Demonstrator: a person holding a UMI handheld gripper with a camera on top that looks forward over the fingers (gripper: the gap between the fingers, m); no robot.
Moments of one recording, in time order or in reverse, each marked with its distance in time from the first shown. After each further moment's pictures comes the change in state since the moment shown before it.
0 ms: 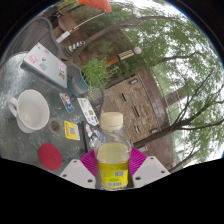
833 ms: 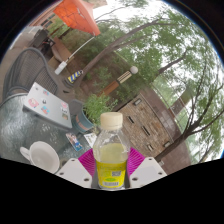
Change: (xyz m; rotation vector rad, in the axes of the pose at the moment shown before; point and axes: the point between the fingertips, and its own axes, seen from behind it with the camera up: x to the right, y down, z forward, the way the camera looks) arm 0.012 -0.129 -0.004 0.271 -0.121 0.105
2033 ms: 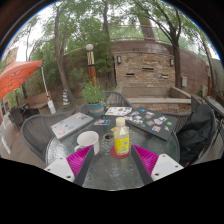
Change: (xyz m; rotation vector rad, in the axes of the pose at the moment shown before) arm -0.072 0.092 -0.188 -0.245 -0.188 1.034
